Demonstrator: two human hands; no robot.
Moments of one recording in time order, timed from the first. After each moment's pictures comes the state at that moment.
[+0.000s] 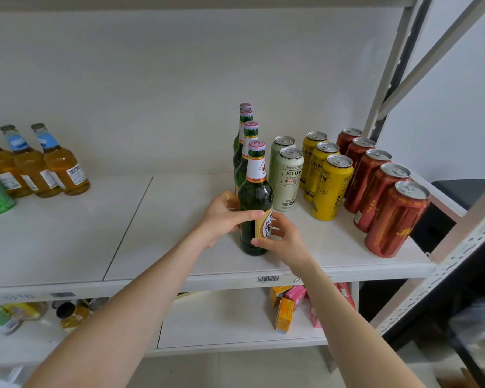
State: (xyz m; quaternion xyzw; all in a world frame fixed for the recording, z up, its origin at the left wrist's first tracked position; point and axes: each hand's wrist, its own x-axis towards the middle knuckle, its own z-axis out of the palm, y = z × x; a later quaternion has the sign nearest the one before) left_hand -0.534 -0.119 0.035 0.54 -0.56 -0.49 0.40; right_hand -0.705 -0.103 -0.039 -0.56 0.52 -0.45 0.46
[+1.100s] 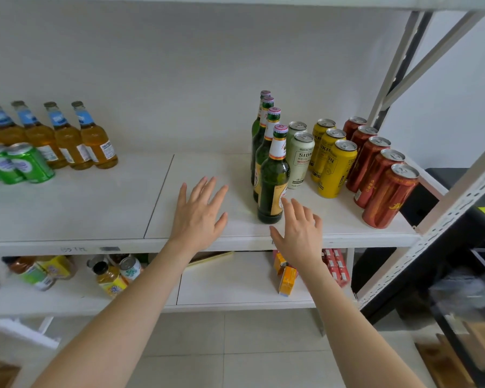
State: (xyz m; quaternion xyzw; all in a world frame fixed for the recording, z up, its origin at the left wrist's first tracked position) left_hand -0.436 -0.024 0.026 0.57 -0.80 0.14 0.15; right_hand -0.671 -0.008 -0.014 -0.70 0.68 -0.21 -0.09
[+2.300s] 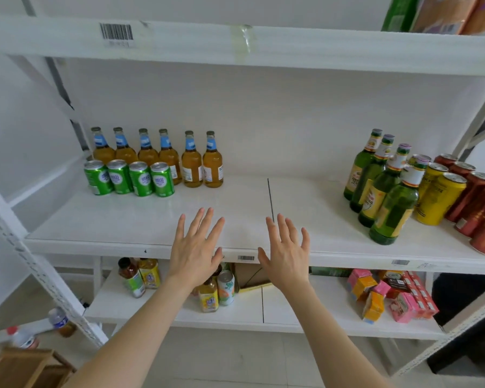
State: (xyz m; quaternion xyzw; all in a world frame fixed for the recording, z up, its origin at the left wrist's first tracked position) left_hand -0.105 0.059 0.021 0.61 -0.76 0.19 0.11; right_hand -0.315 0.051 0.013 -0.72 0.65 -0.19 -0.13
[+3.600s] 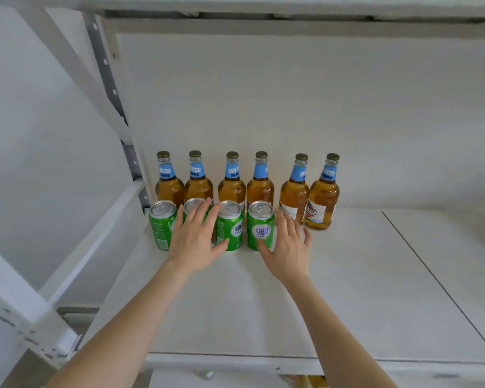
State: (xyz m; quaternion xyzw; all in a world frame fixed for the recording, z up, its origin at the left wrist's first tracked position) left_hand 0.236 -0.208 0.004 0.61 -0.76 0.15 0.18; right_hand 0.020 -0.208 -0.023 -0.70 0.65 -0.28 -0.02
